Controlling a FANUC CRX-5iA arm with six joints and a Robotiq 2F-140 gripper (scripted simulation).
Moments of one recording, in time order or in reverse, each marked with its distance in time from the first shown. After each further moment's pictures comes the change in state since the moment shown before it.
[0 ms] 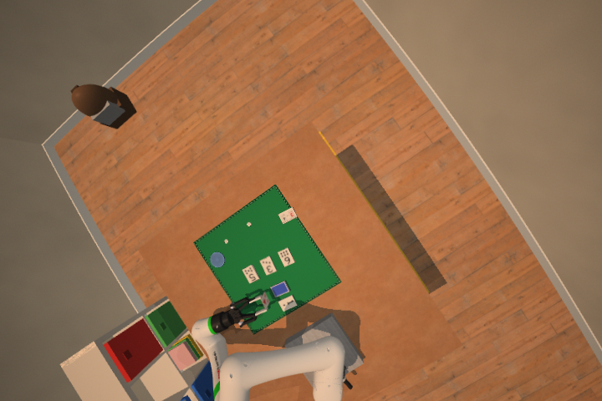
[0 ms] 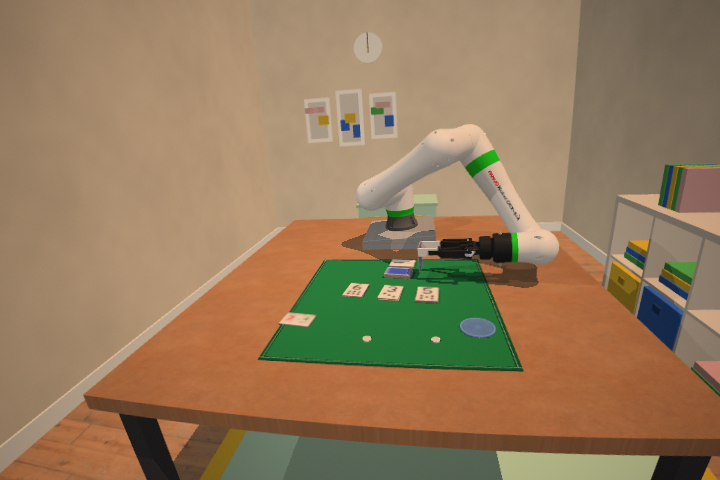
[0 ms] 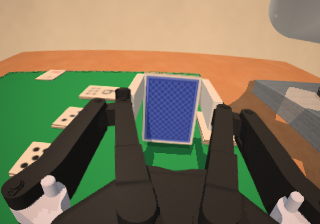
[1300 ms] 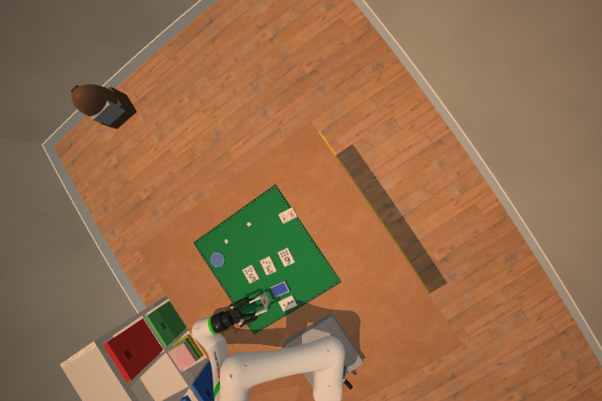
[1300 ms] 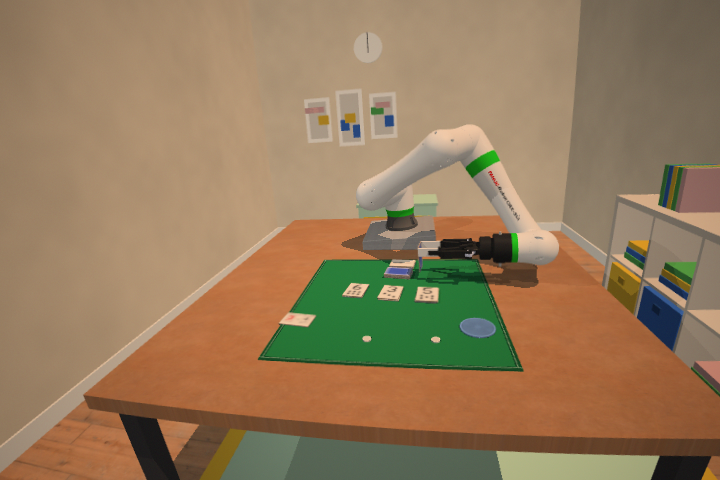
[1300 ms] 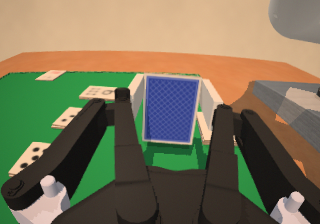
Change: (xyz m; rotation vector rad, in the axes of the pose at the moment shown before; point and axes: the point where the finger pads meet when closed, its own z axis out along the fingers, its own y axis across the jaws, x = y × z) arm 0.000 0.000 0.000 0.000 0.004 0.000
